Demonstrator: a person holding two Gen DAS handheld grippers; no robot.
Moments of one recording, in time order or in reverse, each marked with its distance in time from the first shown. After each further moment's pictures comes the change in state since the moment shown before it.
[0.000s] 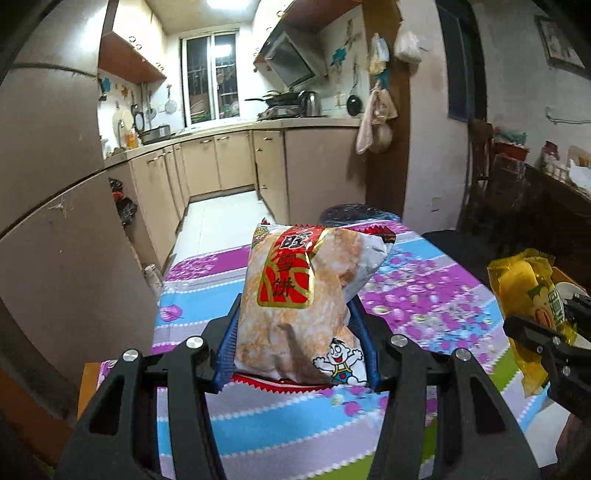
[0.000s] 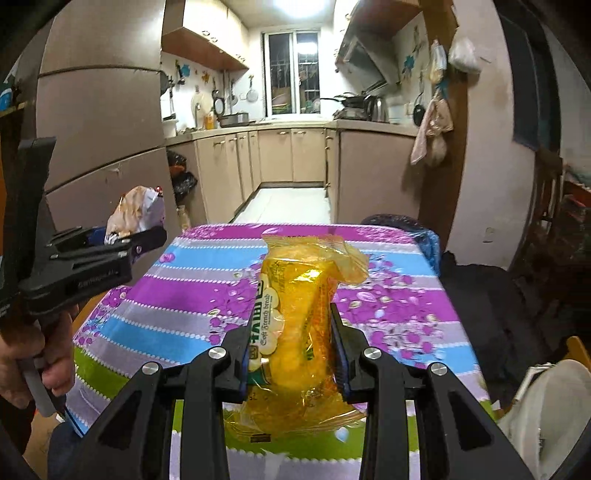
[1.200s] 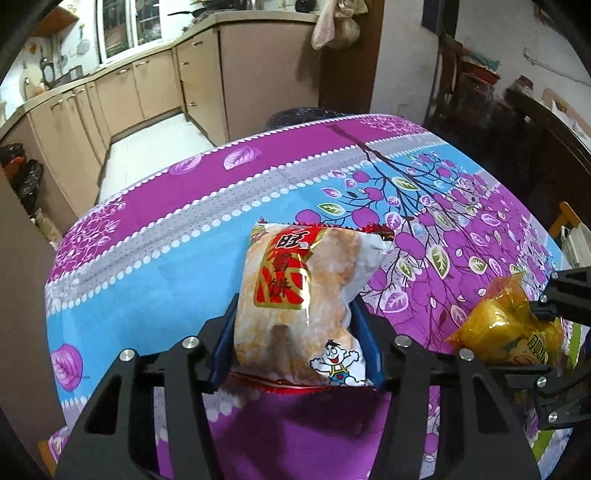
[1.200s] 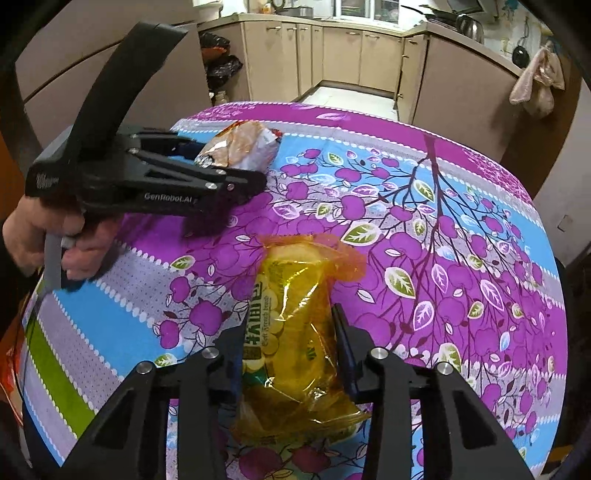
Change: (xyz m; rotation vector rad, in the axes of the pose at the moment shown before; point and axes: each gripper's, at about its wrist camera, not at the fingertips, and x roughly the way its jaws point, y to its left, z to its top) left arm 0.229 0.063 -0.027 0.113 0.363 -0.249; right arm 0.243 0.031 -0.007 -0.169 0.430 0.194
